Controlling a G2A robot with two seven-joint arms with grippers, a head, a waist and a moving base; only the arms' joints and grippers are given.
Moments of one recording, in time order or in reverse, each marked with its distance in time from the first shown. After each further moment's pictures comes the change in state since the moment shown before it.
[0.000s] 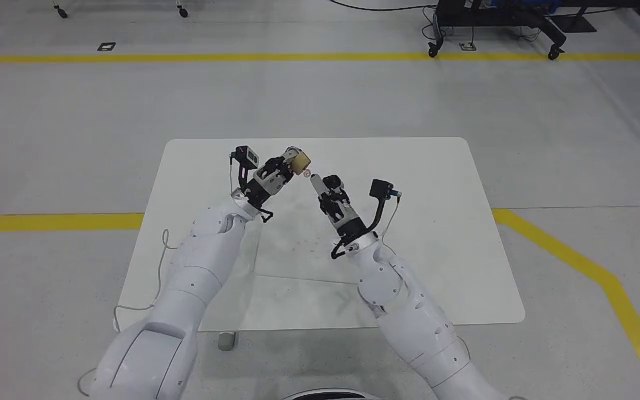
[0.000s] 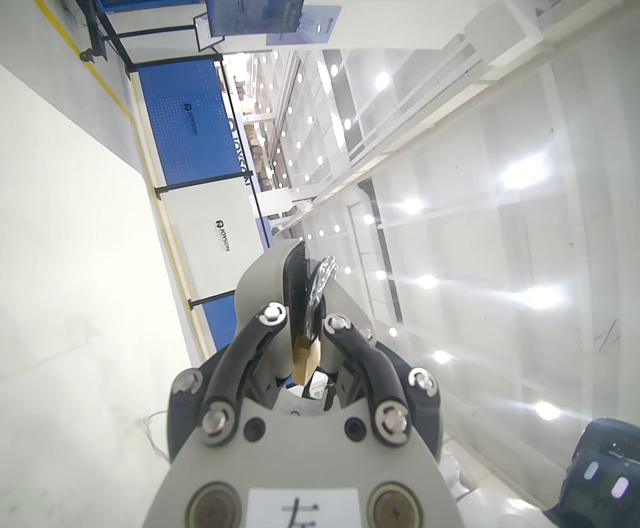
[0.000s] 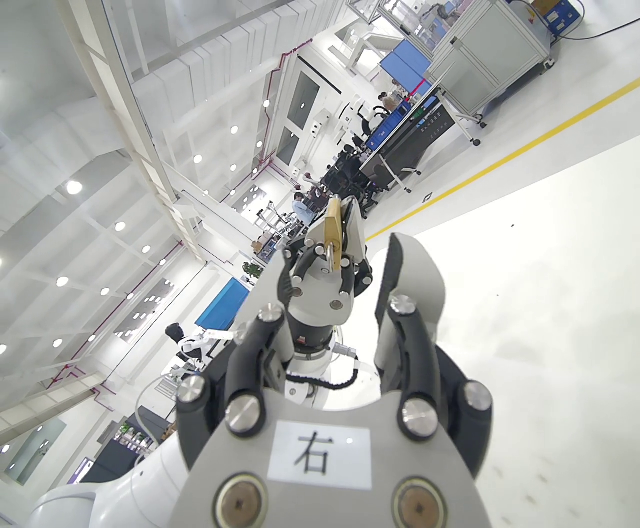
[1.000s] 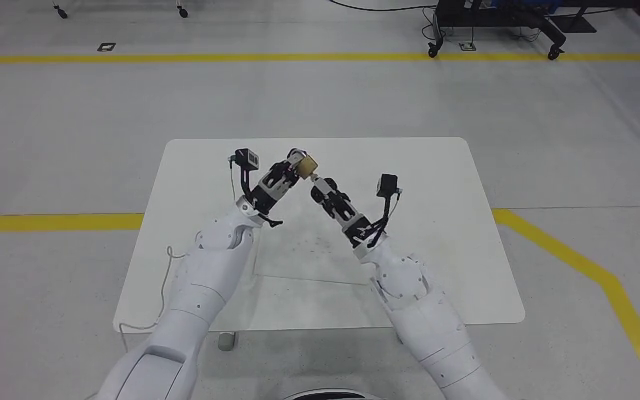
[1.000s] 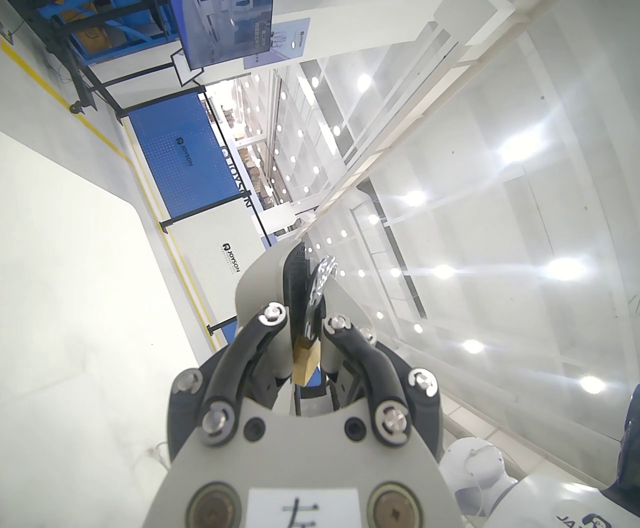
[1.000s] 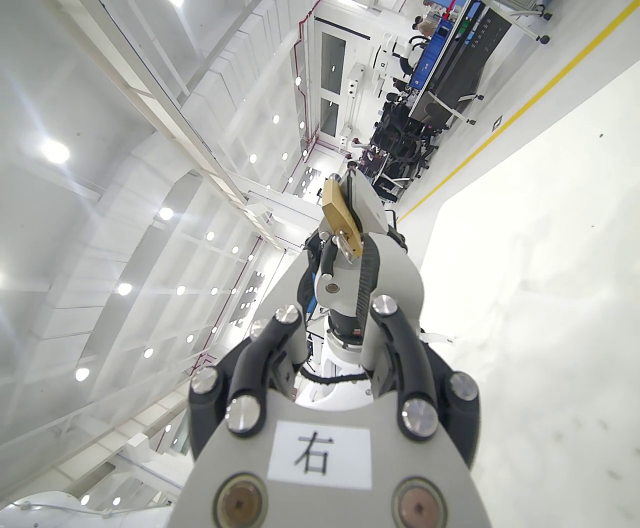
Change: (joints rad) left arm 0.137 0.012 -0.006 -0.237 0.157 -0.103 0.175; right arm -0.028 0.022 0.080 -0.068 0.412 -0.051 0.348
